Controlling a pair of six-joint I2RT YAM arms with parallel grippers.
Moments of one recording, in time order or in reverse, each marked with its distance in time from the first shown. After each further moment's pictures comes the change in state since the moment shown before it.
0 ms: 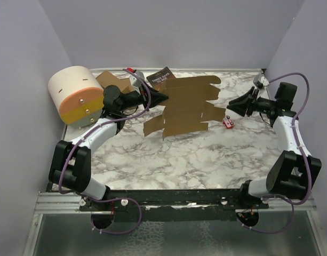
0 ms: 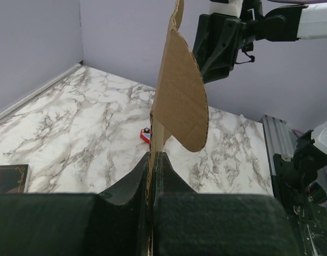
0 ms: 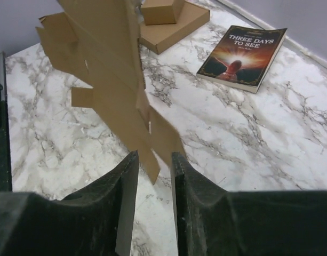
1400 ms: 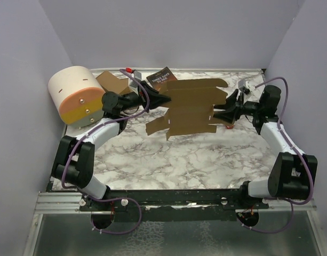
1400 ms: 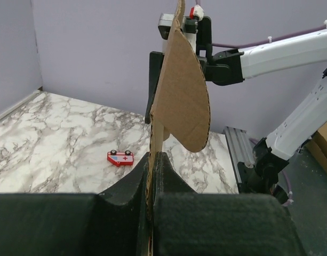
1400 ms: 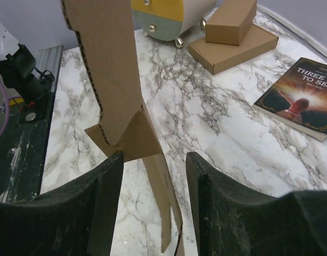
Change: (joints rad) left arm -0.010 0.048 -0.025 0.356 0.087 -0.279; right arm 0.178 -0.014 -0.163 0.512 -0.082 0.319
